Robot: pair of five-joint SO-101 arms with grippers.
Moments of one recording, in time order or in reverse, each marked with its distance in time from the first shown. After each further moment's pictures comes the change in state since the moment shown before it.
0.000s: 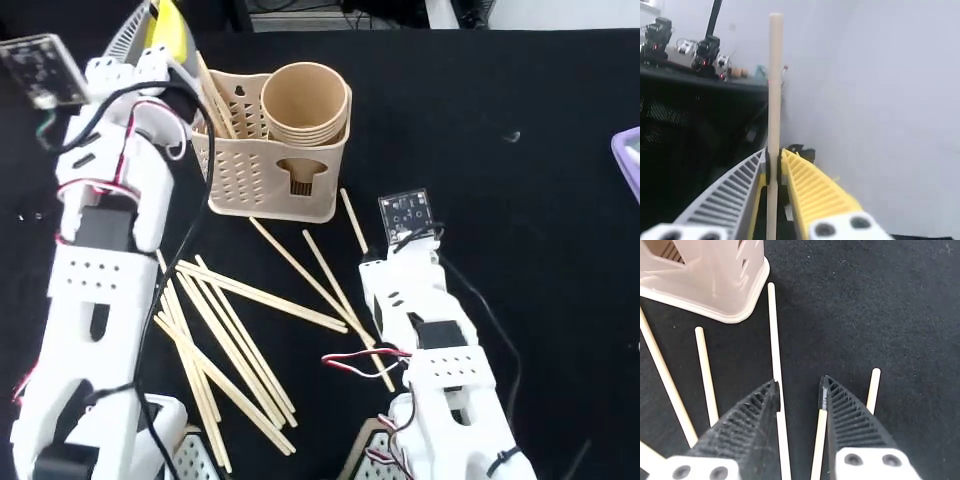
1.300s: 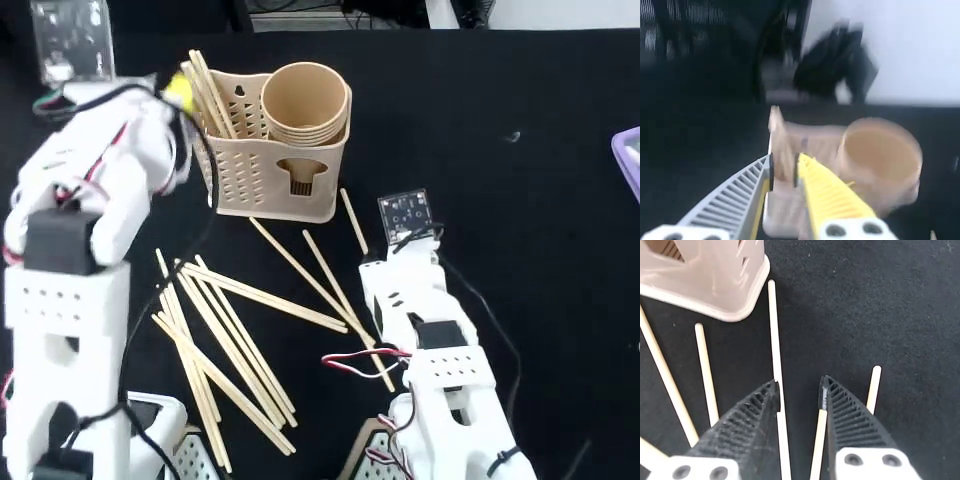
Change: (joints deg) left arm 0.0 -1.3 -22.6 57.6 -13.6; right arm 0.0 0.0 0.0 1.3 1.0
